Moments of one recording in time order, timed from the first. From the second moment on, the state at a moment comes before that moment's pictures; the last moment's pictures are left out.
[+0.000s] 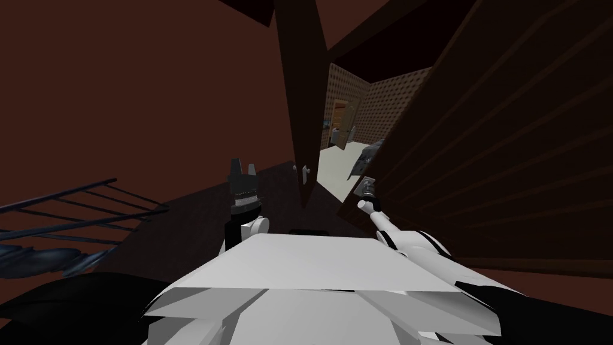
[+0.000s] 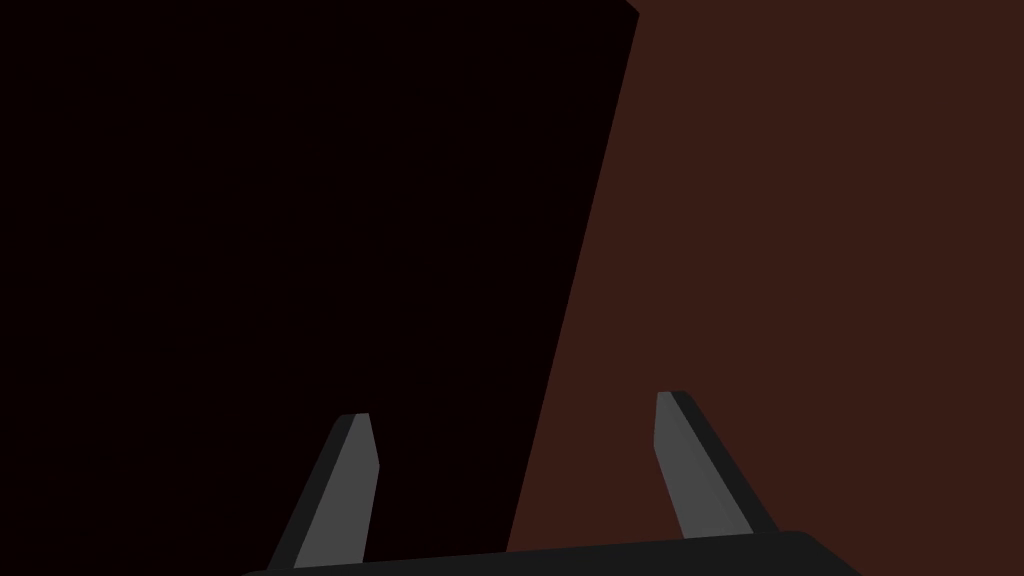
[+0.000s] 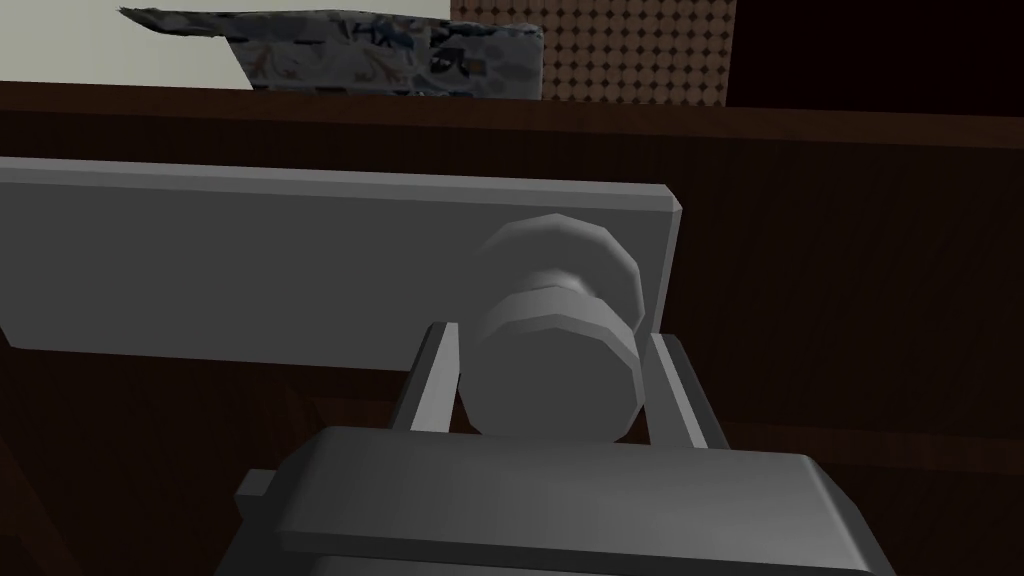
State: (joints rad) arm -0.37 -0.46 -0.02 -0.57 -0.83 -0.57 0.25
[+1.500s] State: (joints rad) arm -0.37 -0.42 0.09 -0.64 -0.75 -0.53 0.20
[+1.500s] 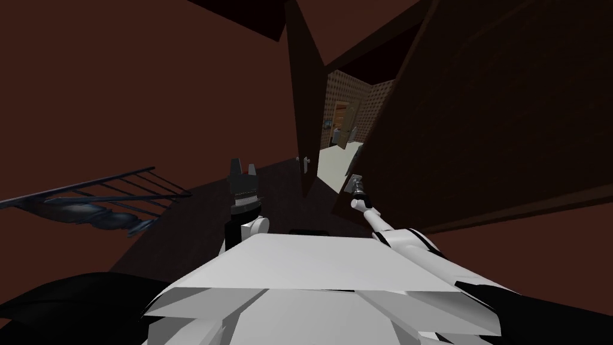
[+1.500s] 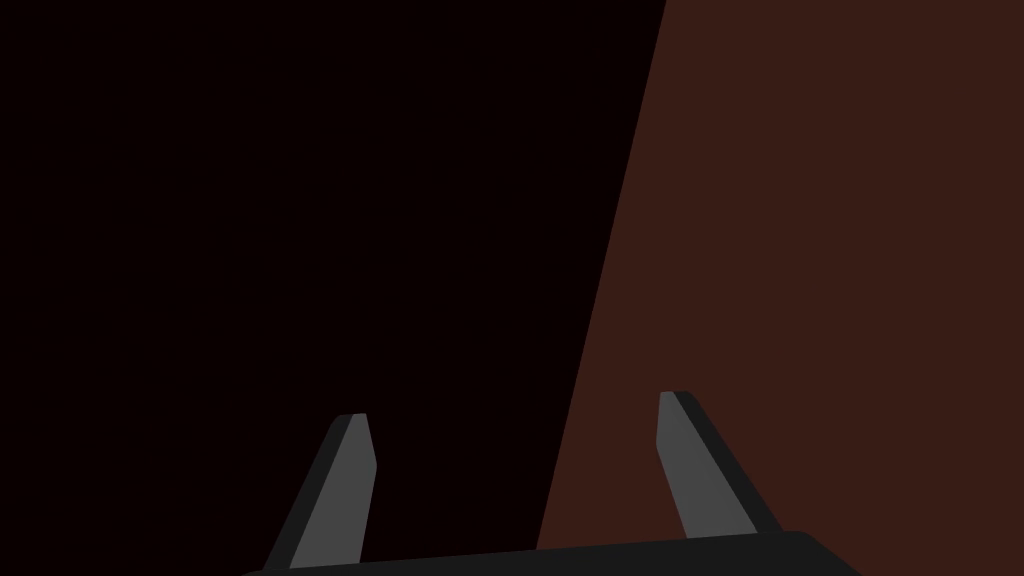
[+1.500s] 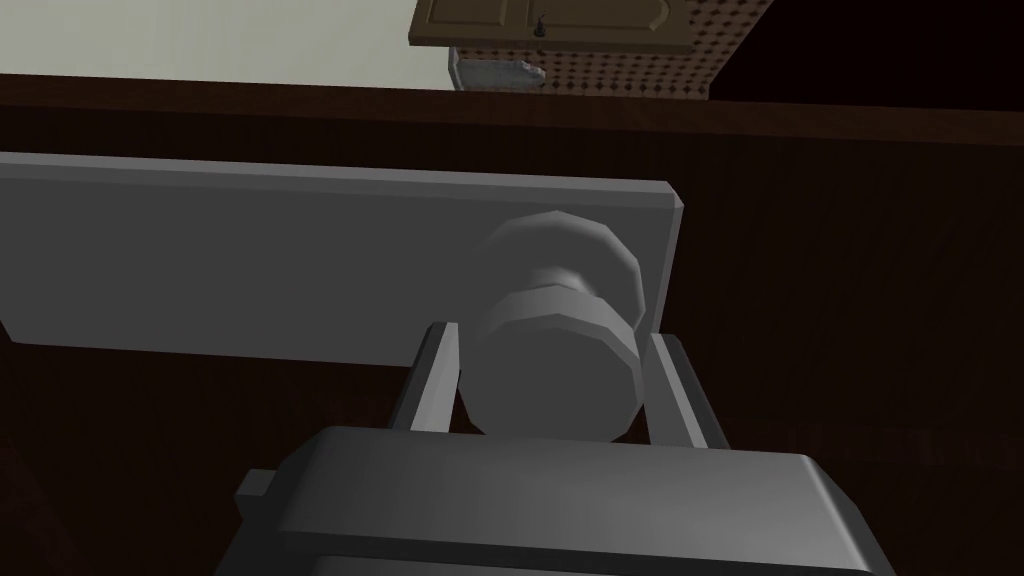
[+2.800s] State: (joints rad) arm -0.38 -0.36 0.27 -0.74 -0.65 -0.50 0.12
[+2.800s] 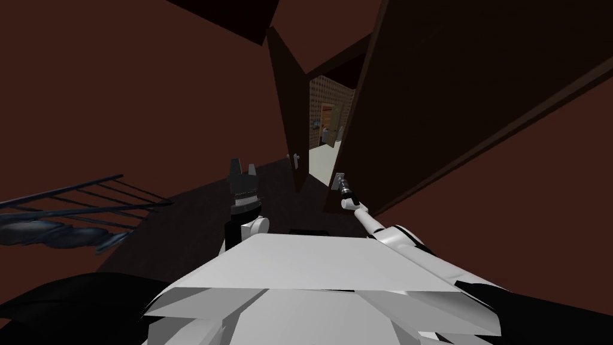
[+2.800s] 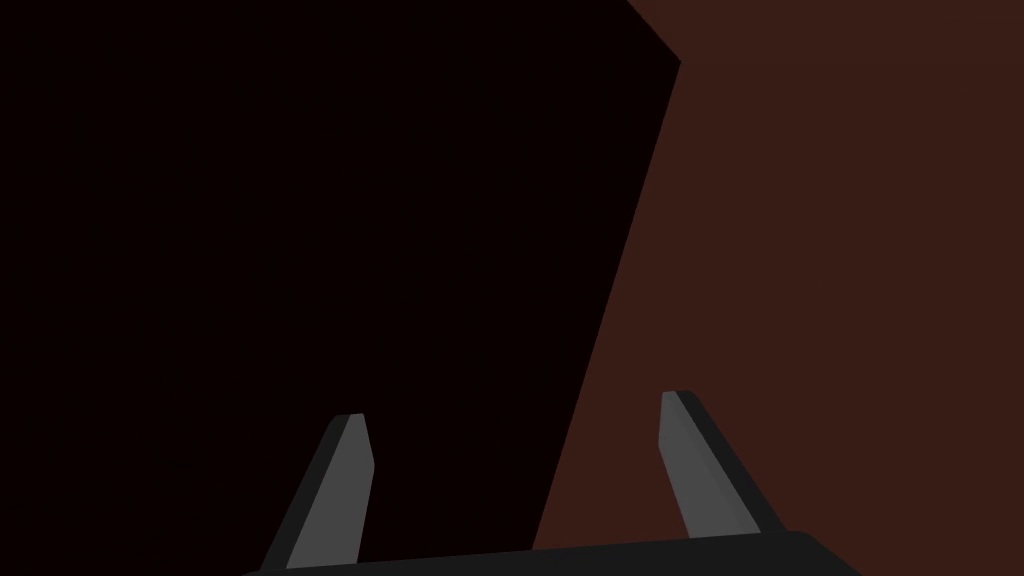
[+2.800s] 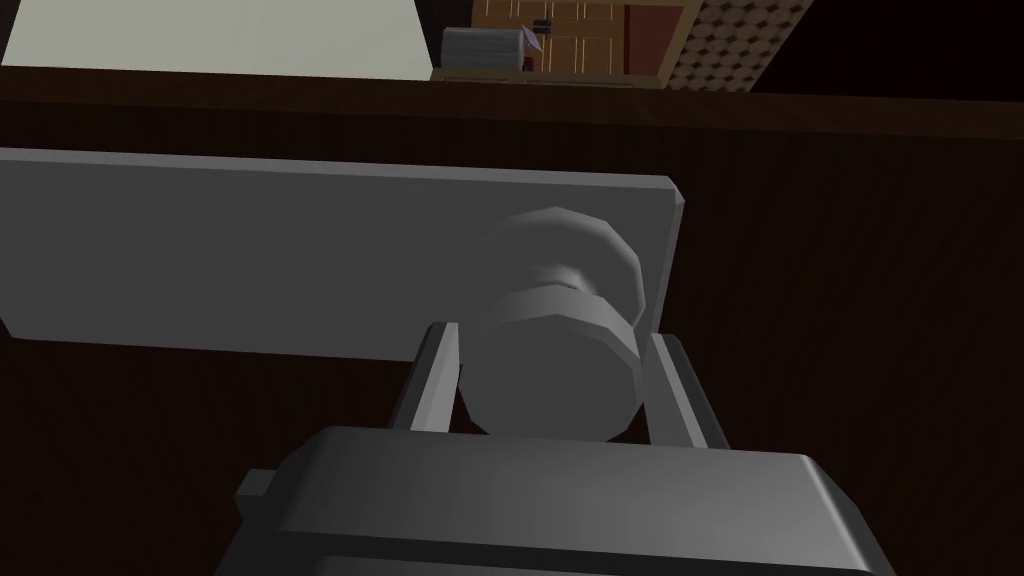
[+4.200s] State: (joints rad) arm -0.36 -0.31 0.47 -0.90 -0.58 -0.45 0.10
